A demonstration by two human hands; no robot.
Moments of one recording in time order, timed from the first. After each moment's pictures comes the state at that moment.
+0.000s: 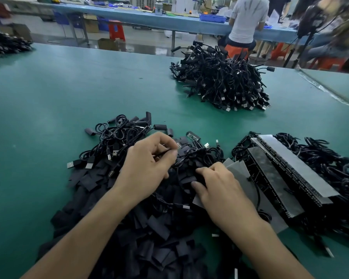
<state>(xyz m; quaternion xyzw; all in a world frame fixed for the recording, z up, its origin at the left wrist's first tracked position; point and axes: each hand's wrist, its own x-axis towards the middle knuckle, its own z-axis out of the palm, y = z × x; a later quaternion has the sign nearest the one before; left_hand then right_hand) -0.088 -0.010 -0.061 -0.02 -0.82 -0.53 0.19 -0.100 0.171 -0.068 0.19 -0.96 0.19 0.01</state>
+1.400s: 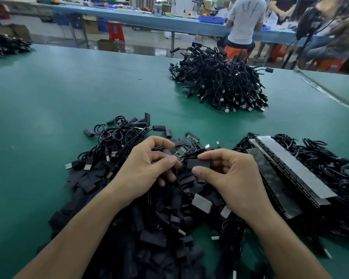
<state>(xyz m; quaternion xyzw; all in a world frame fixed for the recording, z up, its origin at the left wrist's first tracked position) -0.088 -0.013 -0.057 0.00 -0.73 -0.68 0.03 -0.106 0.184 -0.038 0.16 -0.80 0.57 0.01</state>
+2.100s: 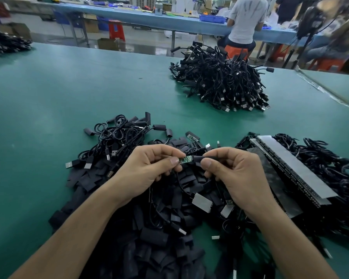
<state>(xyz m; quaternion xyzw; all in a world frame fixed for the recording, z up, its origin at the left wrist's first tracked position) -0.083 -0.016 -0.054 -0.05 -0.72 -0.69 -0.01 -0.116 0.191 -0.042 0.18 -0.76 0.63 -0.01</state>
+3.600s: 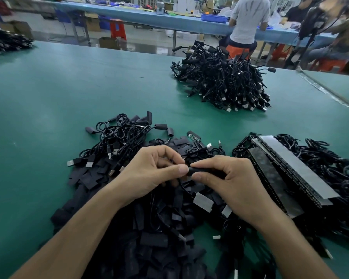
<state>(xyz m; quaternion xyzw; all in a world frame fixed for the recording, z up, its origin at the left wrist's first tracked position) -0.084 -0.014 -0.056 -0.04 -0.73 -0.68 -0.03 -0.114 0.193 -0.045 0.29 -0.83 0.47 0.03</state>
